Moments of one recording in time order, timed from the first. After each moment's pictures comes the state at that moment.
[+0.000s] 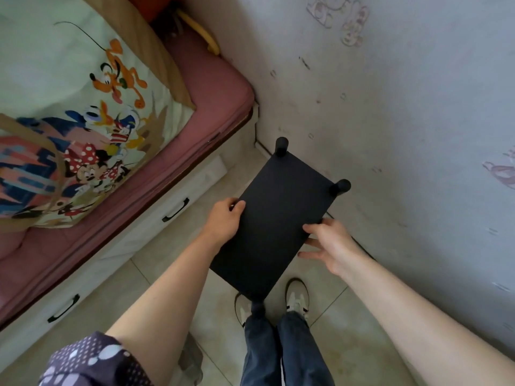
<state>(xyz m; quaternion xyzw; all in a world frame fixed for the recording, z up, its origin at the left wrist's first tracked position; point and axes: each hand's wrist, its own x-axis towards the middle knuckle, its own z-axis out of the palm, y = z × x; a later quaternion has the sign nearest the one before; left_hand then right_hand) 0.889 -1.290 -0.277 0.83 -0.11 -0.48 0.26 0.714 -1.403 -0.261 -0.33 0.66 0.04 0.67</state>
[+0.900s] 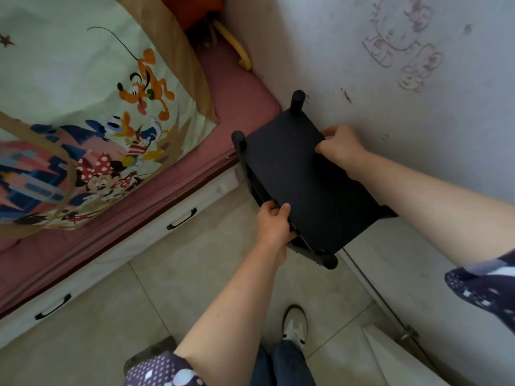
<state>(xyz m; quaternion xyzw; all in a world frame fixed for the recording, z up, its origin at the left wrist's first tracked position) 0.869 -1.373 -0.281 0.62 0.22 -0.48 0.58 0.891 -1.558 -0.260 -0.74 0.52 0.09 0.41</state>
